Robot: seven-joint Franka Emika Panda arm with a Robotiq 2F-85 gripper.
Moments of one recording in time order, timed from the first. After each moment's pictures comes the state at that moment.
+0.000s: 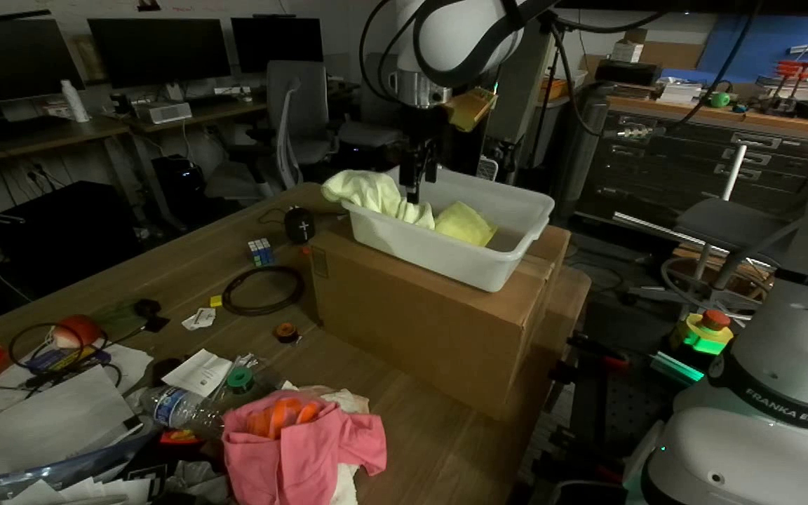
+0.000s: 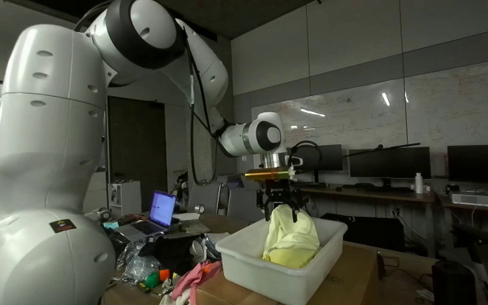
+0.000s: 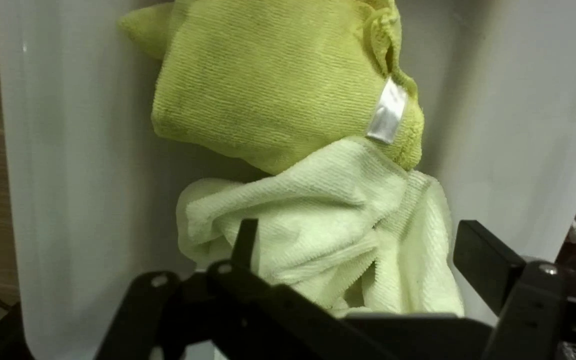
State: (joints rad) arm -0.06 0.11 -0.04 -2.06 -0.12 2.19 -0.14
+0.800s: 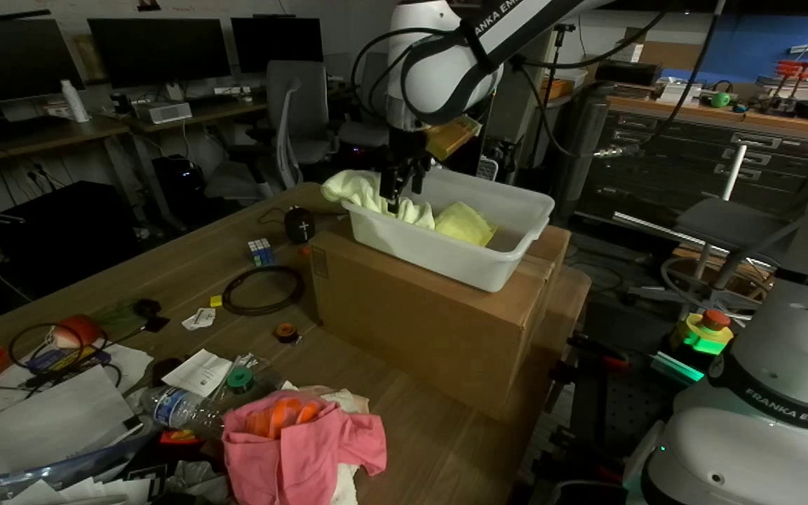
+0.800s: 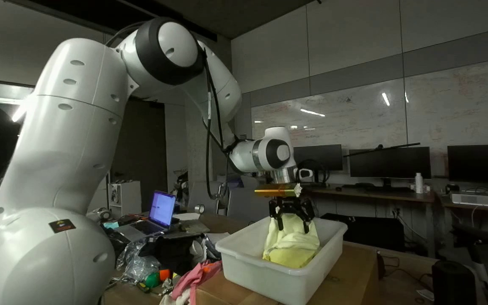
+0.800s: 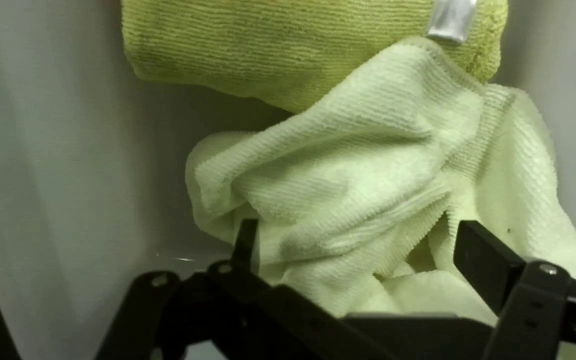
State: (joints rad) arm -0.07 0.24 -0.07 -2.02 -0.12 2.38 -0.01
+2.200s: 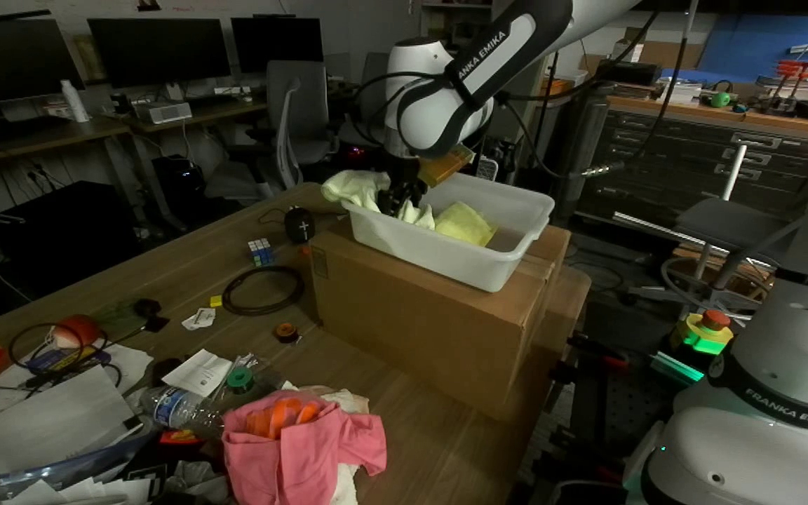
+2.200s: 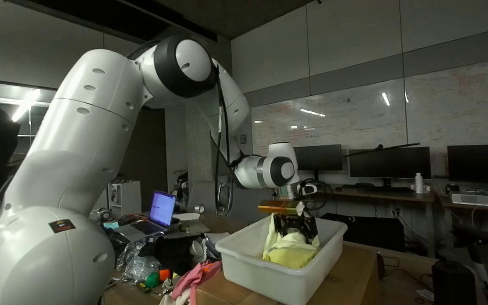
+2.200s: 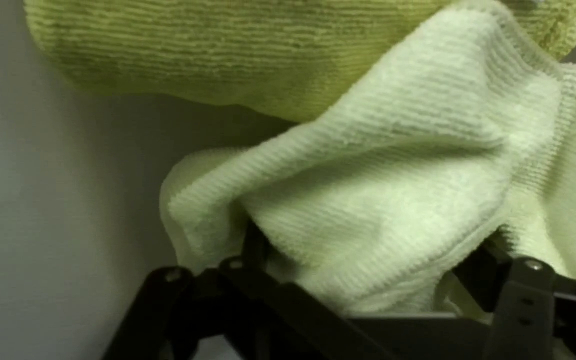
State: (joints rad) arm -0.07 0.35 -0.08 -2.01 -0.11 2.48 0.04
